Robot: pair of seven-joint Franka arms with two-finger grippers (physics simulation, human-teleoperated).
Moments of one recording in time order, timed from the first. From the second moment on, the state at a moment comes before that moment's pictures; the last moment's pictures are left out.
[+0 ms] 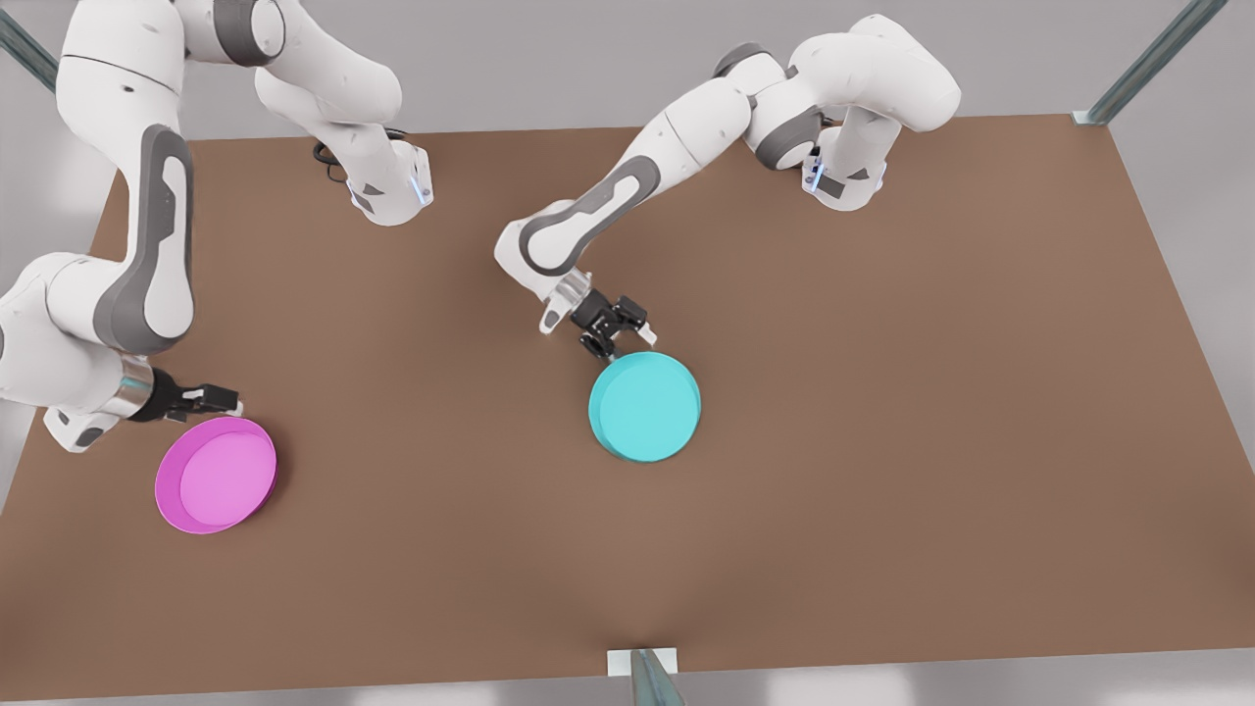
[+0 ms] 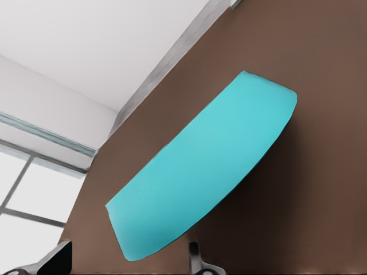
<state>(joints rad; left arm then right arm) -1.07 1.08 -0.17 -1.04 1.01 1.35 -1.26 -0.16 0.28 -0.09 -1.68 0.15 1.84 -0.35</state>
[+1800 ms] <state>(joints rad) -0.13 0.30 0.01 -1.23 0.16 1.32 0.10 -0.54 1.00 -0.07 -1.17 0.36 1.95 -1.17</state>
